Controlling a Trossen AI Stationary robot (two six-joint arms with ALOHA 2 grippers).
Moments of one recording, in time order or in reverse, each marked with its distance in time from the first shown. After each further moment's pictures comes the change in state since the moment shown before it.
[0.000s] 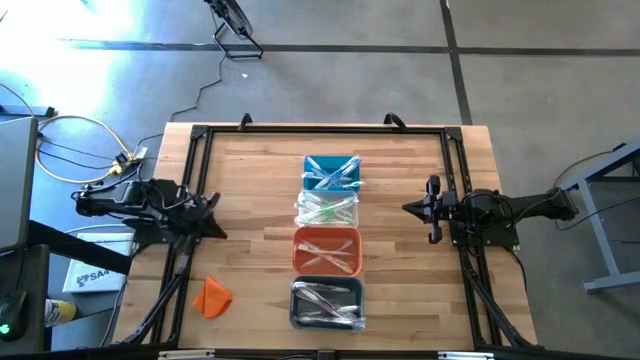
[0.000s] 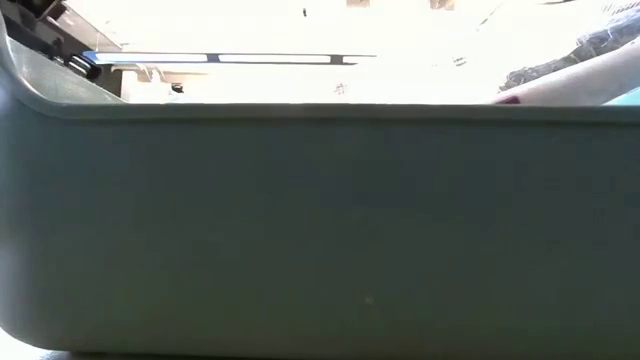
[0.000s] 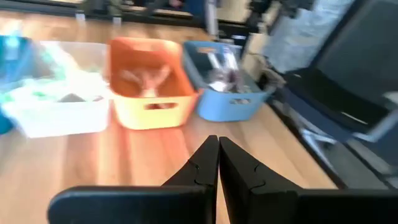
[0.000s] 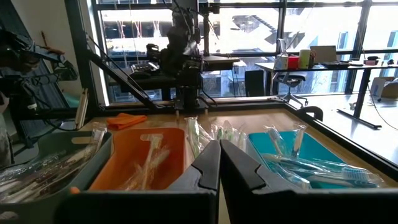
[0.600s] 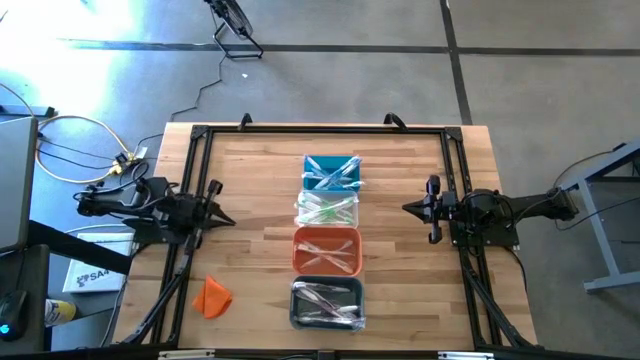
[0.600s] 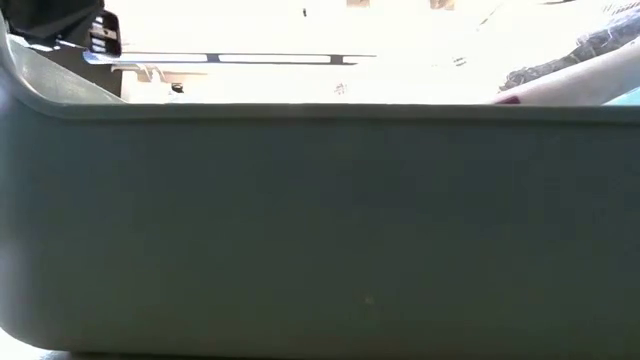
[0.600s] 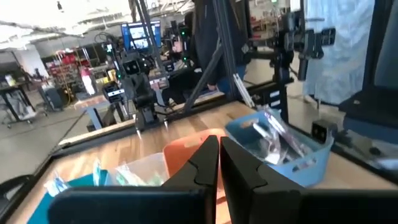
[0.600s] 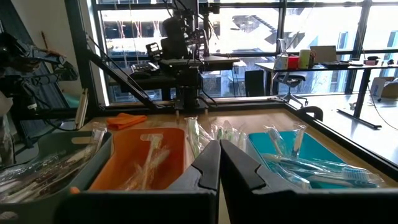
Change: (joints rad) left arm 0.000 -0.001 -0.098 0.435 -0.129 0.346; right arm 0.000 0.000 0.000 0.000 0.000 0.000
